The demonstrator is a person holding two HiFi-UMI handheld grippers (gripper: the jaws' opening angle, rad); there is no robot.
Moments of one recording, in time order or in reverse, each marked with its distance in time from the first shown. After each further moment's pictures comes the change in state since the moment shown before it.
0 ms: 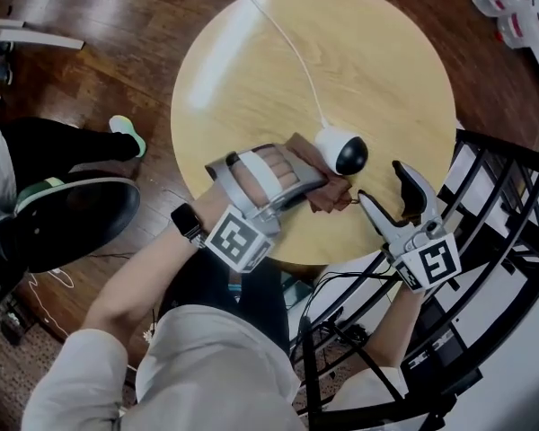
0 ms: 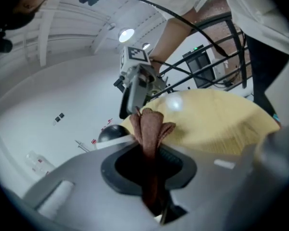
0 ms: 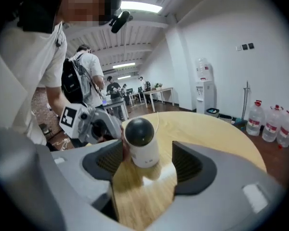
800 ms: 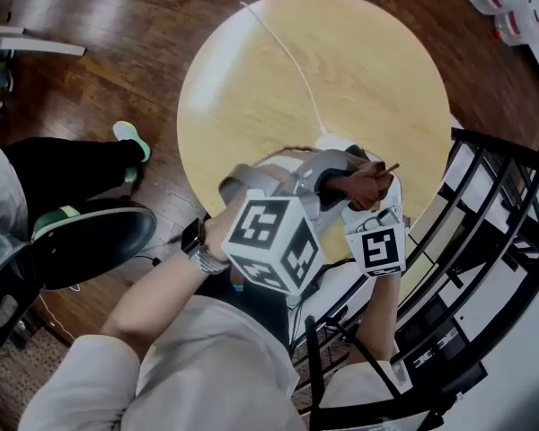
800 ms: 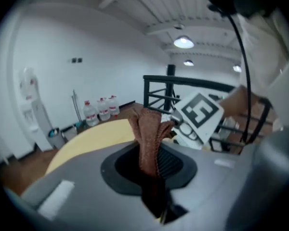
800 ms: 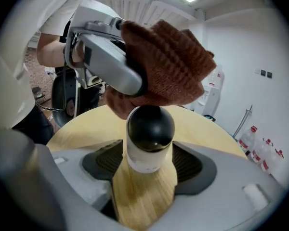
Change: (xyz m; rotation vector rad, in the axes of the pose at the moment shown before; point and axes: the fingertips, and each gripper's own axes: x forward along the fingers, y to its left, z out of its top) left arm -0.009 0.088 0.035 -0.671 -0.014 -0.169; right arm 0.065 0.024 -0.017 -0.287 0.186 -0.106
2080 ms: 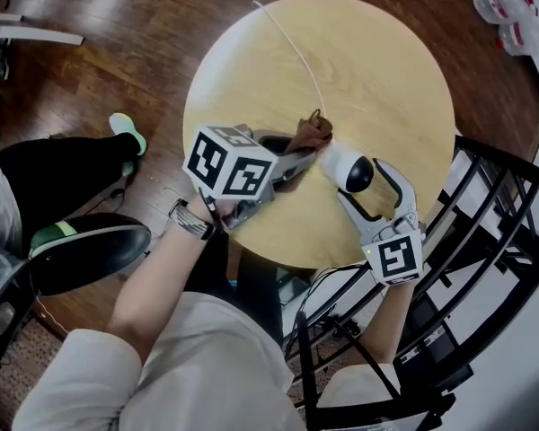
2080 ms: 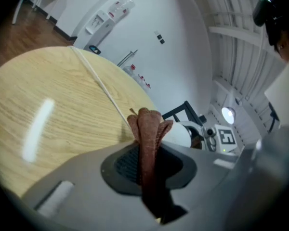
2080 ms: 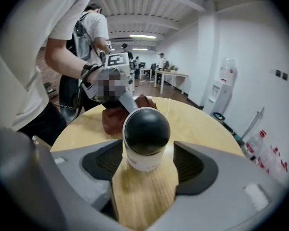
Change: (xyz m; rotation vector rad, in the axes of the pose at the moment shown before) left arm -0.005 0.055 -0.124 -1.119 -0.094 -0.145; right arm -0.003 -0.003 0.005 -0.069 0.096 0.125
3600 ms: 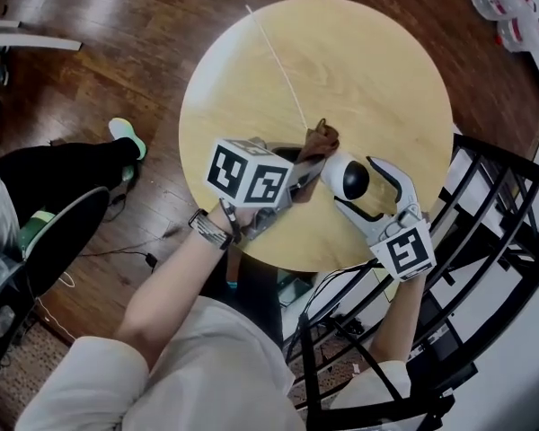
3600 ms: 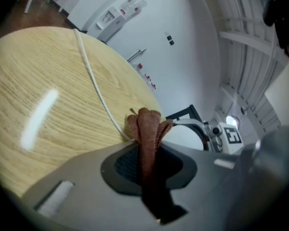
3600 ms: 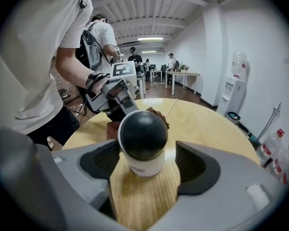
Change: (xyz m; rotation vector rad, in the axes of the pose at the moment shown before) left arm 0.033 -0.004 -0.010 -0.112 -0.019 0.018; right arm -0.001 0.003 -0.002 -0.022 -0.013 0.162
